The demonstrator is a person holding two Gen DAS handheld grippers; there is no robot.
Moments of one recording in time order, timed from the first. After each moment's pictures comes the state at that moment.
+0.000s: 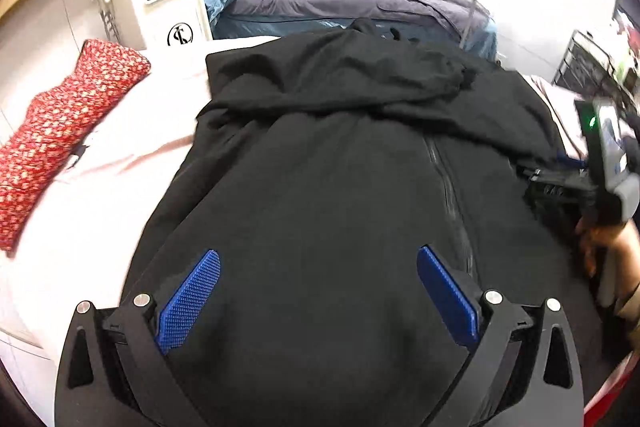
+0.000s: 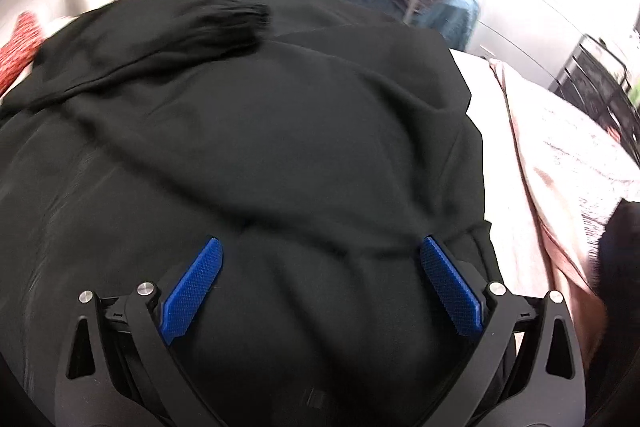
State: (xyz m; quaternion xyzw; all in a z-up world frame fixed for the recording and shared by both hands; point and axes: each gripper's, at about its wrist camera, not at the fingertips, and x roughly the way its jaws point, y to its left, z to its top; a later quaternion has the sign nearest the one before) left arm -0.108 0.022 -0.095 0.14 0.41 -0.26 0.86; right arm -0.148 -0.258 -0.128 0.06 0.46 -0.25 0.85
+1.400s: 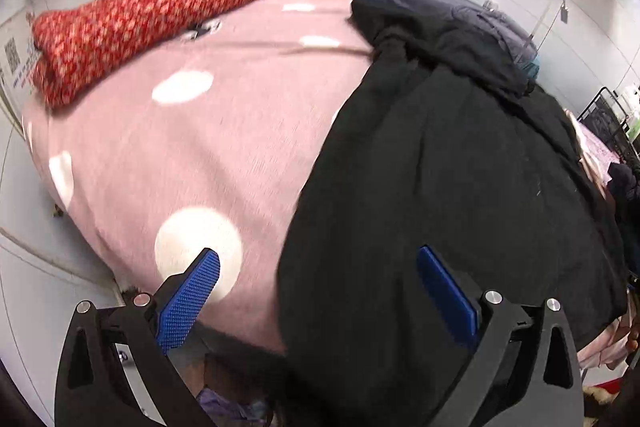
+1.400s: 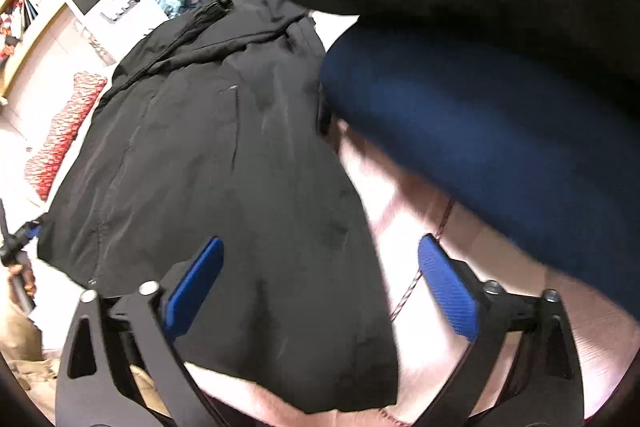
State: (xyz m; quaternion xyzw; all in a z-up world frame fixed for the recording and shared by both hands) left arm -0.123 0.242 -0.118 0.03 0.48 -0.20 0.86; right arm -0.448 -0.263 -0.104 0.28 0.44 -0.18 0.83
